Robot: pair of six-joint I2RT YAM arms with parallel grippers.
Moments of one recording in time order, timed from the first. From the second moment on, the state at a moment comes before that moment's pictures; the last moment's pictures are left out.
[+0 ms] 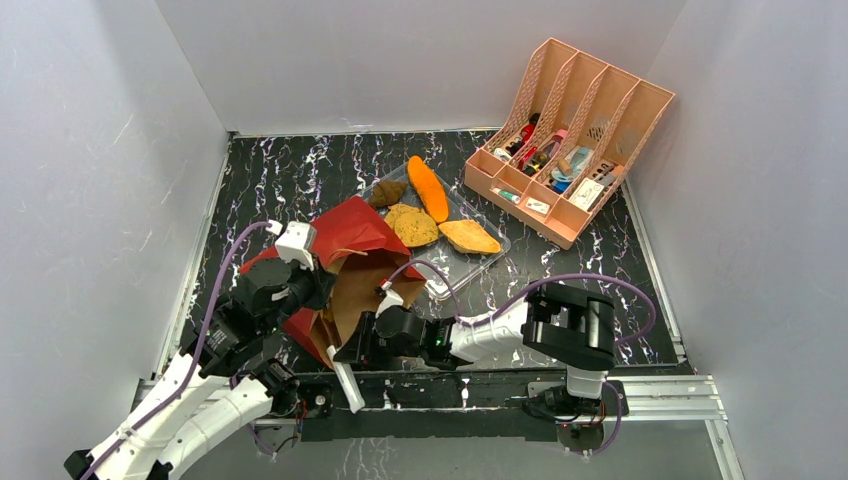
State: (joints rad) left arm -0.70 0.55 0.76 -0.70 -0.19 -0.35; right arm 1.33 1.81 0.85 0.47 0.01 1.33
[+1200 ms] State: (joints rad) left arm -0.70 0.62 0.80 -0.80 -0.52 -0.48; right arm 1.33 1.26 0.59 0.27 0.12 1.31
